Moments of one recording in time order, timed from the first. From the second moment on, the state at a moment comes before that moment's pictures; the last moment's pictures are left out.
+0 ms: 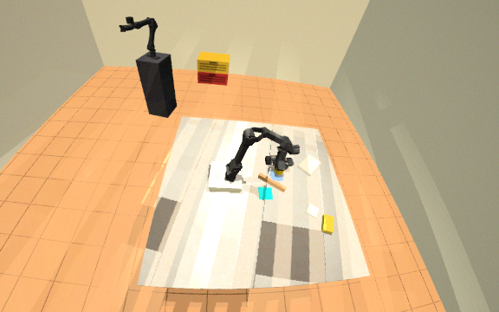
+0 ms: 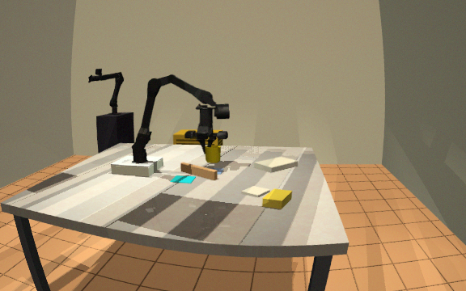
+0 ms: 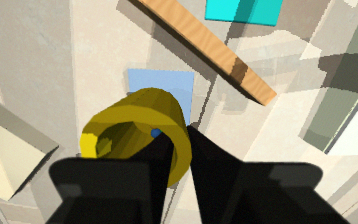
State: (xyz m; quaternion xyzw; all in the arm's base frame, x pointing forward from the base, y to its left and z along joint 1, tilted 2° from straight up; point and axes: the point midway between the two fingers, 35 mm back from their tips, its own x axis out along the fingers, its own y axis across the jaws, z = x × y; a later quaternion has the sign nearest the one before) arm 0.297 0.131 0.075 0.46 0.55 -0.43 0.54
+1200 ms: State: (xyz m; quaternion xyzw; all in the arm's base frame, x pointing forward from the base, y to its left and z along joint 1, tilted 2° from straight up) arm 0.293 0.112 0.097 0.46 0.55 -0.43 0.54
